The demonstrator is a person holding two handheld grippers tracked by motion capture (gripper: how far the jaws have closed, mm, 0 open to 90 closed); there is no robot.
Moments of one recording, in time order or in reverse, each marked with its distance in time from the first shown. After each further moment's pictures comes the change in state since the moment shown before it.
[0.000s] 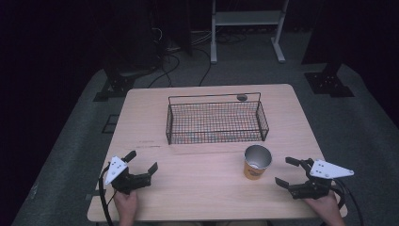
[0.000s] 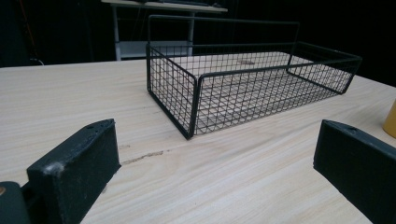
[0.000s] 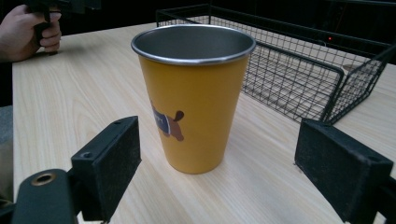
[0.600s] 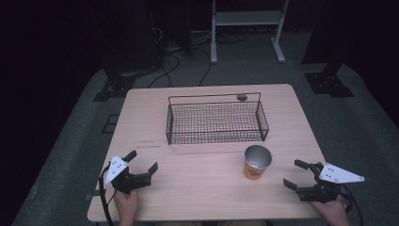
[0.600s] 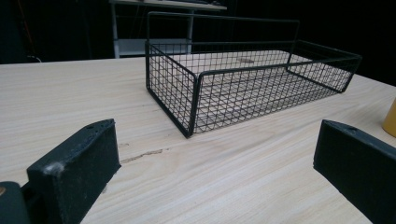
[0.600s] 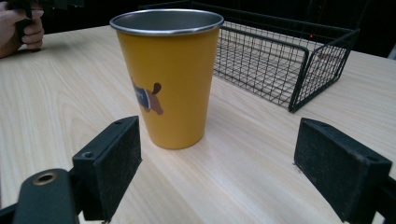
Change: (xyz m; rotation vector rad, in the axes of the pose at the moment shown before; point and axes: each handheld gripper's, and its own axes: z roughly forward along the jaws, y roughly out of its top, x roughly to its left) left arm 0.000 0.000 0.002 0.013 -0.001 -0.002; right arm -0.008 -0.019 -0.020 -0.014 -0.058 0.028
